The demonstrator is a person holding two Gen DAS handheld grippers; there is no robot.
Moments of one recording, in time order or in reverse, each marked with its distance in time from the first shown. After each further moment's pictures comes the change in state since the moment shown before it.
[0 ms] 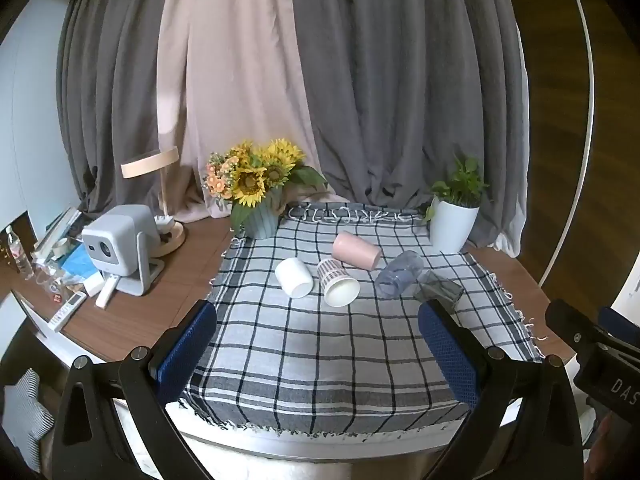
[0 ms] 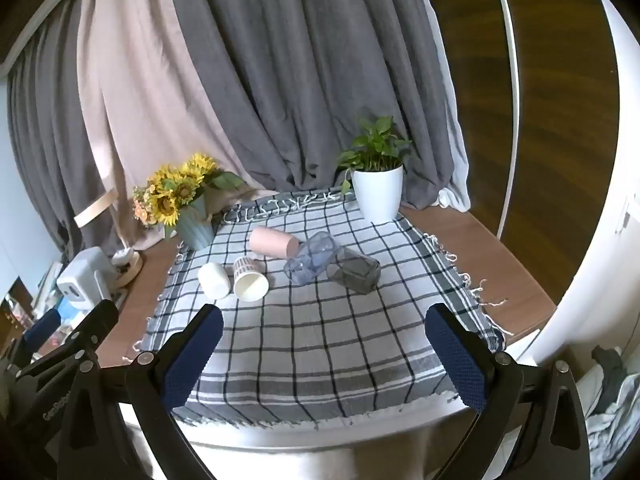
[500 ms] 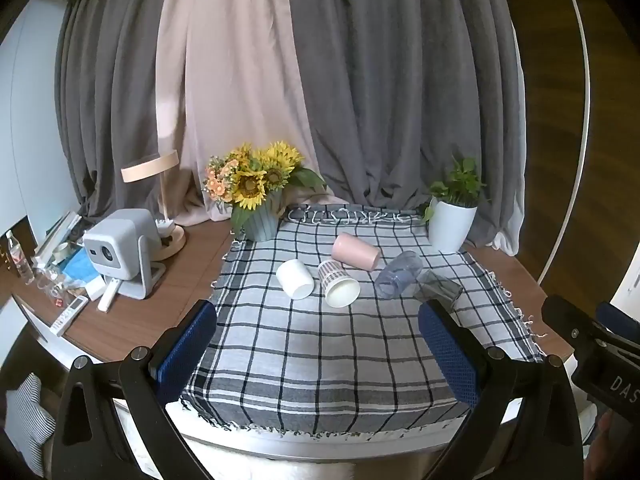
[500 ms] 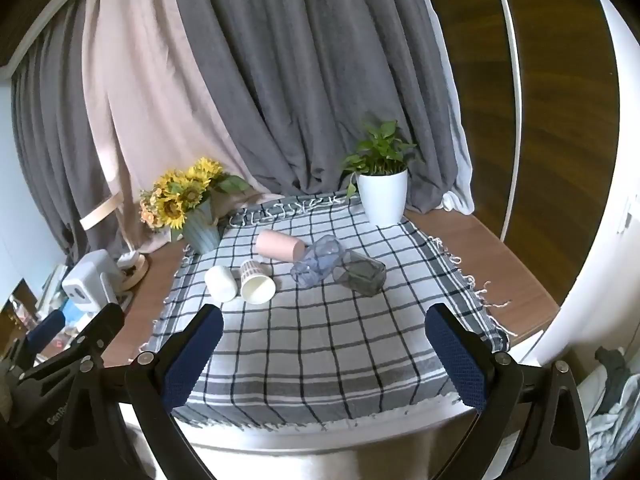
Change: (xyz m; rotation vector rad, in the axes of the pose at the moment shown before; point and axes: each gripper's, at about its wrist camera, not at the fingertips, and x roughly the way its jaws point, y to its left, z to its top) left arm -0.001 0.000 0.001 0.007 -0.006 0.004; right arm -0.007 0.009 -0.001 -0.001 -0.015 0.012
